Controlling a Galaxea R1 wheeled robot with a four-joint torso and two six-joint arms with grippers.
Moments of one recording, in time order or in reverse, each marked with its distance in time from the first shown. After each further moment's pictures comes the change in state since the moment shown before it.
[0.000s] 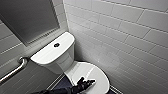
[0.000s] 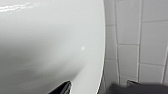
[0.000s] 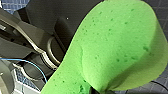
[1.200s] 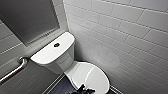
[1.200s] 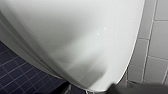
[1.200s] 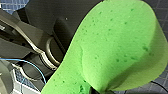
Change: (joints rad) left arm 0.094 0.042 -0.120 -0.006 0.160 -0.019; right arm -0.003 0.000 -0.009 0.000 0.004 0.000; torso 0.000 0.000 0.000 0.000
